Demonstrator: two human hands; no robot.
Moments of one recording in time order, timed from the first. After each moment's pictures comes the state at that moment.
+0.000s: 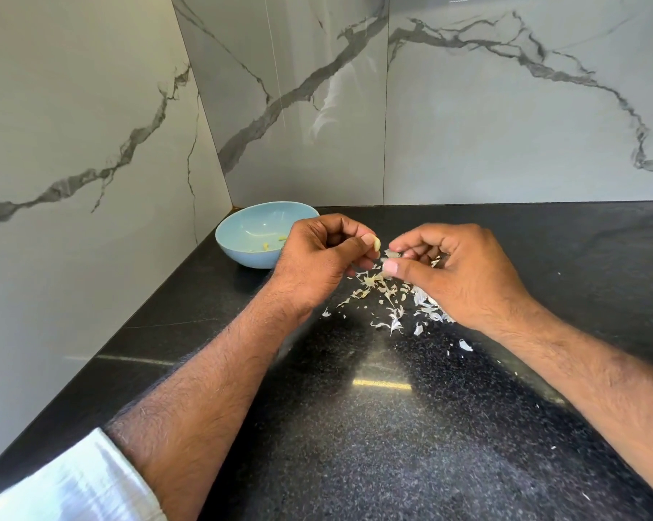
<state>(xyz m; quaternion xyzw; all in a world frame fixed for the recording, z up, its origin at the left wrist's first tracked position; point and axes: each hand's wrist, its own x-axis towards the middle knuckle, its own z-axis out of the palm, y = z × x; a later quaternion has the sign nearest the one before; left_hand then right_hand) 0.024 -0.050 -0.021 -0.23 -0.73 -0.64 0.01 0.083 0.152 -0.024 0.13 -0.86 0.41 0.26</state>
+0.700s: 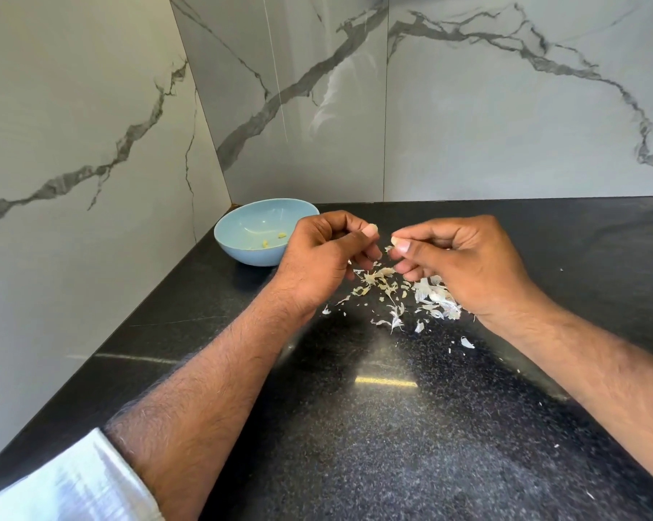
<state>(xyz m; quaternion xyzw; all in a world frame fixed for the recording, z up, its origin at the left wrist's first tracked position) 0.027 -0.045 -0.020 -0.20 -0.73 -0.65 0.00 0.076 0.154 -0.027 0.10 -0.76 0.62 0.18</state>
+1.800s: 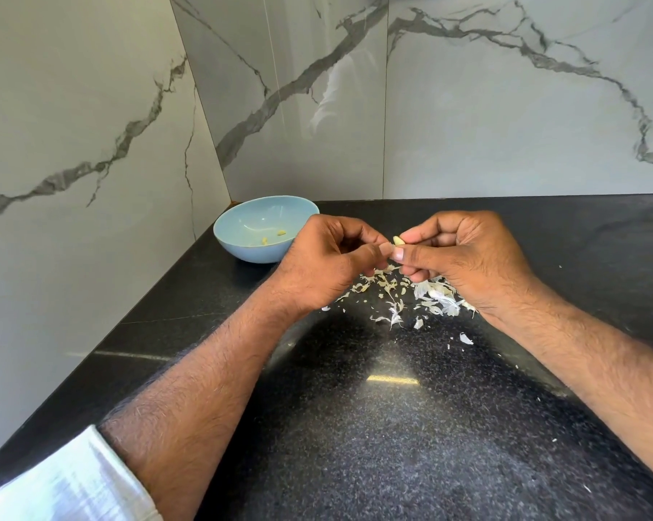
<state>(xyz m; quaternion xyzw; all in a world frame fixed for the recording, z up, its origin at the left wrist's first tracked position) 0.027 -0.051 -0.019 -0.31 -0.78 -0.54 0.01 0.084 0.152 -0.018 0.07 -0.75 0.63 0.16</state>
